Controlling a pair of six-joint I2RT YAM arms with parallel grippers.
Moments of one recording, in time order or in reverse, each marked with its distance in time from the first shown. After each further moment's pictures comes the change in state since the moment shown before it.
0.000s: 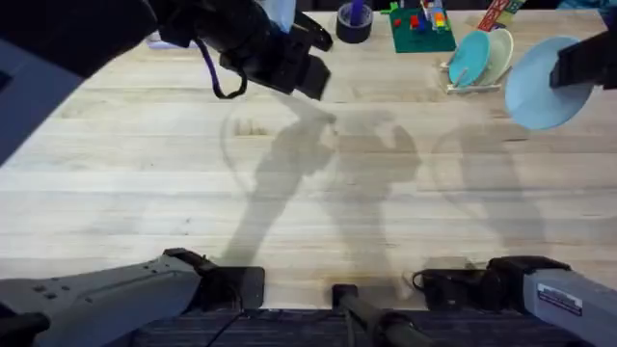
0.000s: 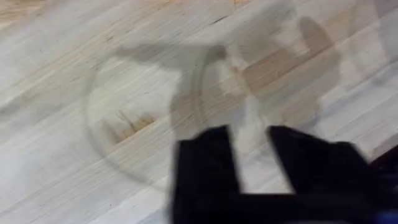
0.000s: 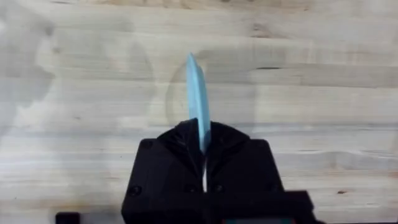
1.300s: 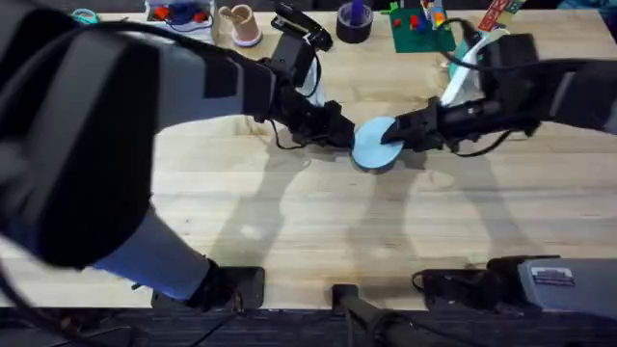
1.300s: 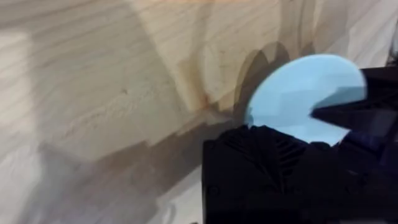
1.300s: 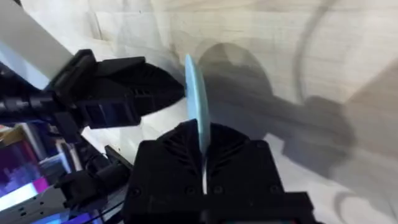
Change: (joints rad) left arm -0.004 0.398 -0.428 0.742 0.522 -0.379; right arm 0.022 0.319 -0.754 0.889 -0.827 0.321
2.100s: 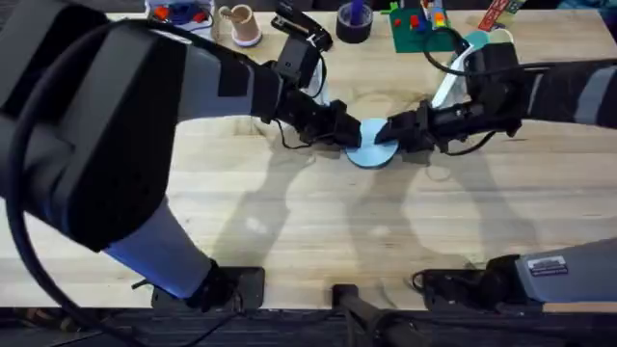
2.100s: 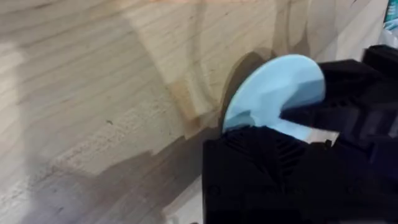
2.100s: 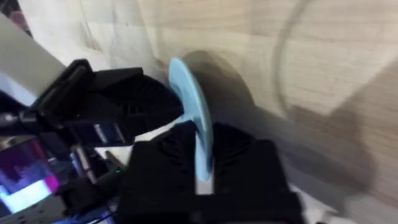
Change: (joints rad) left arm -0.018 0.056 0.003 0.097 0.038 -0.035; right arm 0.002 0.132 0.000 0.114 -0.033 0.009
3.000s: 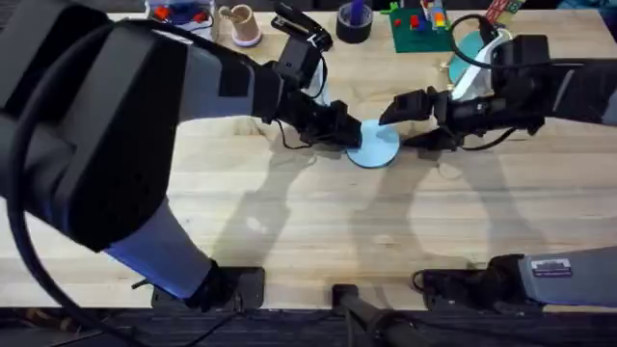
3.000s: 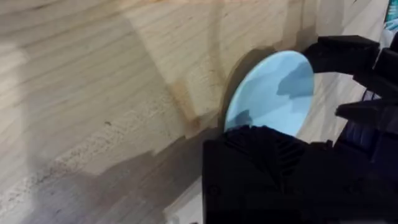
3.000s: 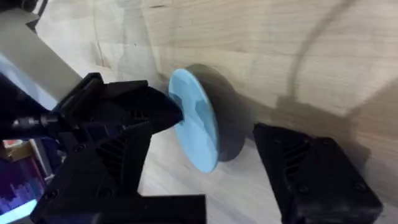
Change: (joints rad) left arm -0.004 0.000 0.000 0.003 -0.005 0.000; right arm -0.088 -0.048 0.002 0.001 -0.009 -0.039
